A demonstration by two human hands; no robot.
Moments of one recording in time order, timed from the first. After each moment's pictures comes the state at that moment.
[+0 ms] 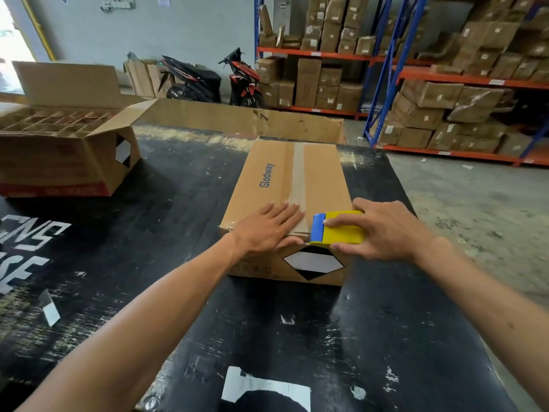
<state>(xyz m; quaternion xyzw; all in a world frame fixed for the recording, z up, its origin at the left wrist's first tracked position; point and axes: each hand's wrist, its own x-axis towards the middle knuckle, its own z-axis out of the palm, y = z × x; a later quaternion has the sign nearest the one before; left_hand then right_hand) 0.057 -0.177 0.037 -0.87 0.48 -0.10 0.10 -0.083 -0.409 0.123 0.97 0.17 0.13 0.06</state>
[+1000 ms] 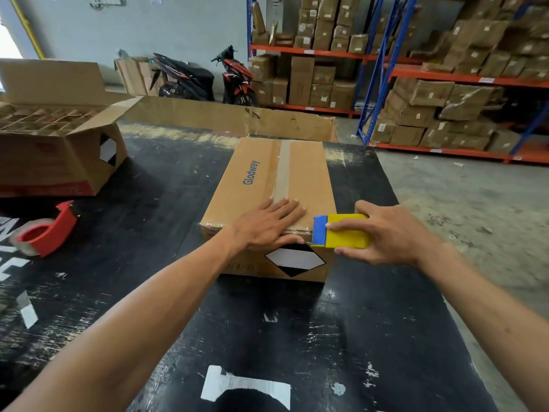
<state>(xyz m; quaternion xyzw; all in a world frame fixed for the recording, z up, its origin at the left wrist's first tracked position) 0.056 -0.214 0.036 -0.87 0.49 -0.07 0.04 -0.101 -0.456 0.111 0.97 0.19 0.14 0.04</state>
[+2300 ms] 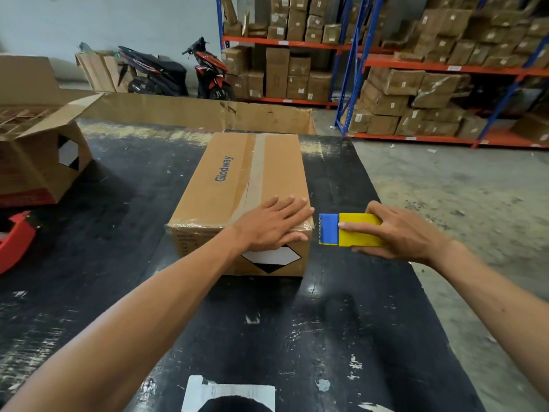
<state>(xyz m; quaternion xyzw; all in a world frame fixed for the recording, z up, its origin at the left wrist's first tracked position) 0.048 -0.261 0.032 -0.81 0.57 -0.14 0.05 -0.111 -0.538 0.080 0.94 0.26 0.19 0.08</state>
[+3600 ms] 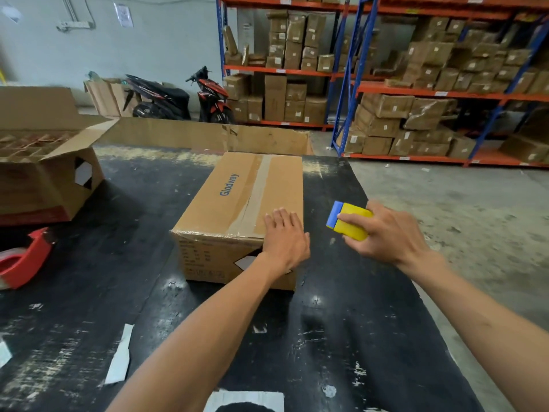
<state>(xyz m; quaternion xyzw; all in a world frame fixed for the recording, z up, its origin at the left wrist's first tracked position) 0.004 -0.301 0.028 -0.95 0.29 -0.08 0.00 -0.122 -0.468 0.110 0.97 0.00 0.23 0.05</state>
